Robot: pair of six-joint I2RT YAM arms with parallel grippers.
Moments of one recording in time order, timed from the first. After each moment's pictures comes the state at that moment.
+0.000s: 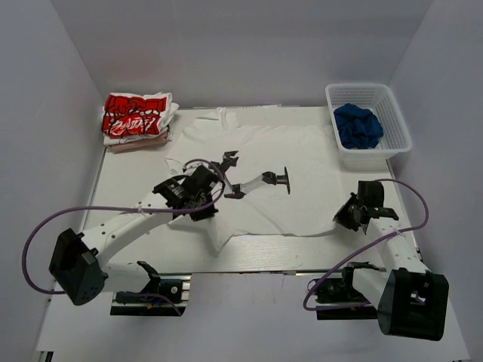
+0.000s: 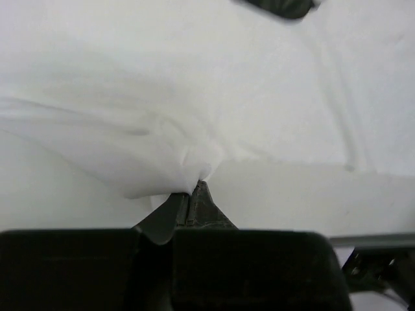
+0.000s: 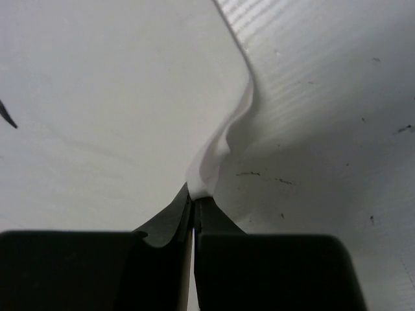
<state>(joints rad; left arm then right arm) -0.76 1.24 0.95 -0.83 -0.17 -0.95 -0.06 1.00 0.47 -0.50 -0.06 0.59</state>
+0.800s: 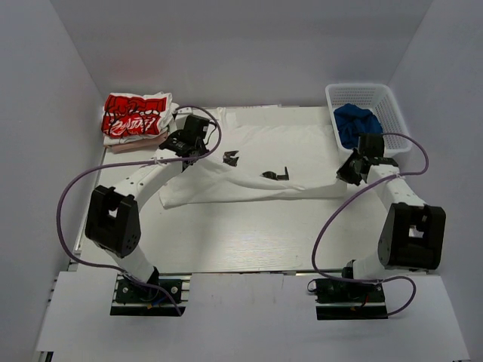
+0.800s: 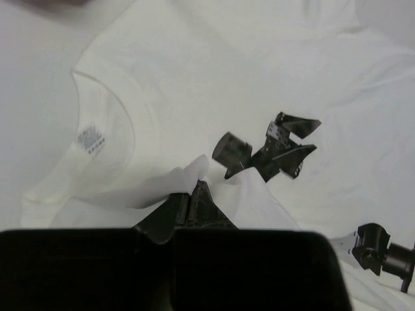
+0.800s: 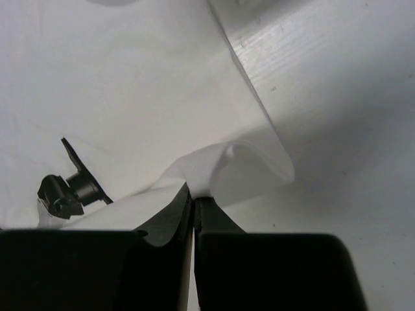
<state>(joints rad) -0.45 1.63 1.31 -0.46 -0.49 -0.63 -0.05 1.44 0.95 -0.45 -0.02 0.58</state>
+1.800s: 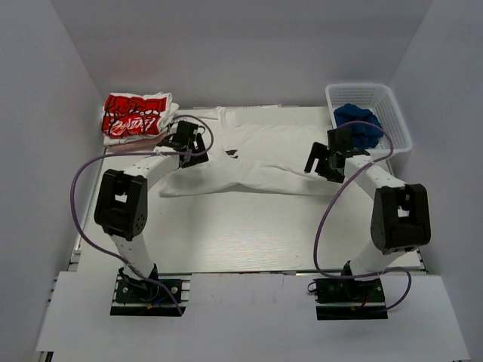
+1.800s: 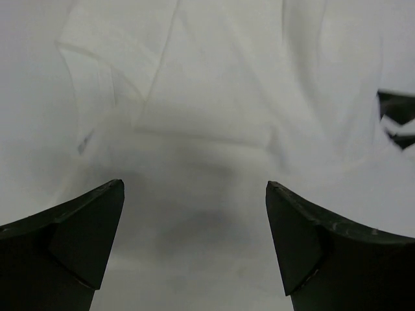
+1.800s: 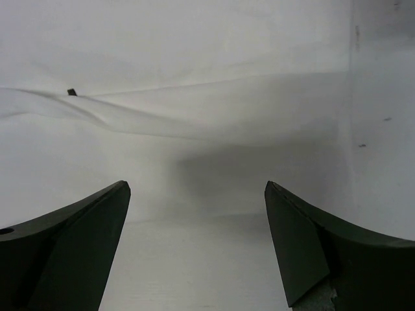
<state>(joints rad) -0.31 1.85 1.34 -0.38 -0.34 -0.48 0.16 1.61 1.08 -0.44 0.02 0.42</state>
